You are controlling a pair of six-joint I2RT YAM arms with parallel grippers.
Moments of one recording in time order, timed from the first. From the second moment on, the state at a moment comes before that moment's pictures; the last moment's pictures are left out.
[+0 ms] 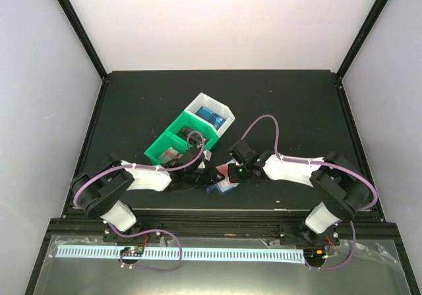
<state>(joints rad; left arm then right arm) -0.83 1.56 0.53 0.26 0.34 -1.11 0.84 1.59 0.77 -0.32 -0.11 0.73</state>
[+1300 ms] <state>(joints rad) -0.83 1.61 0.51 0.38 0.39 -1.19 0.81 1.52 0.63 -0.14 -0.28 0.86</state>
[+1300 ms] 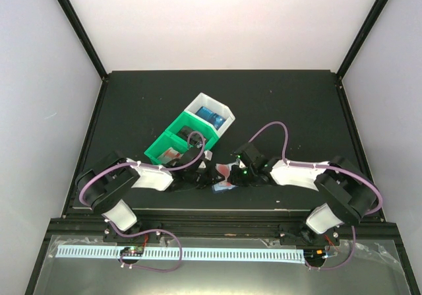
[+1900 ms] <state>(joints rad) -0.84 1.55 0.77 -0.19 0.23 -0.93 0.81 1.30 0.69 -0.43 0.00 0.80</state>
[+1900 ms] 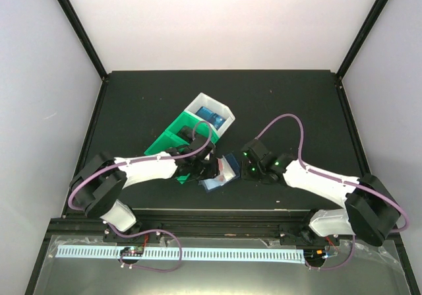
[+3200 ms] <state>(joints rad) -0.93 1.52 0.86 -0.33 0.21 -0.99 0.80 1.54 0.75 -0.39 0.00 0.60</state>
